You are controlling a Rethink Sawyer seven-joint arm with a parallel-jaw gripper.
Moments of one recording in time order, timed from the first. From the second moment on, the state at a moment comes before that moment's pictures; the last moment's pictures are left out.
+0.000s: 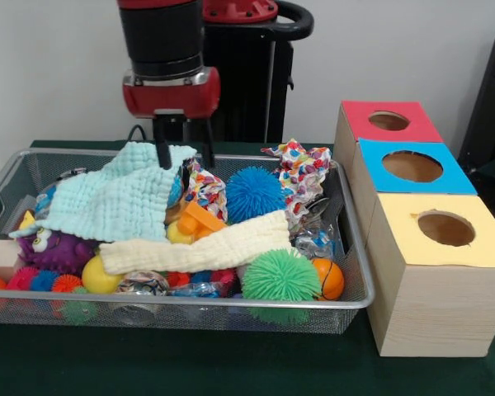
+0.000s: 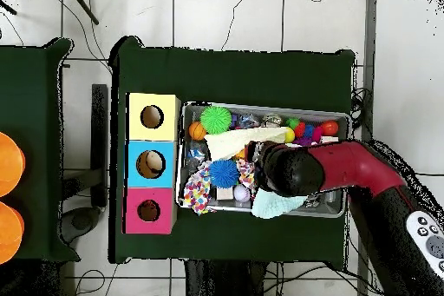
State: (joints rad) arm -0.94 -0.73 0.78 1.81 -0.66 0.71 2.13
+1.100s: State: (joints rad) arm -1.20 -0.56 0.73 1.80 -0.88 0.64 2.12
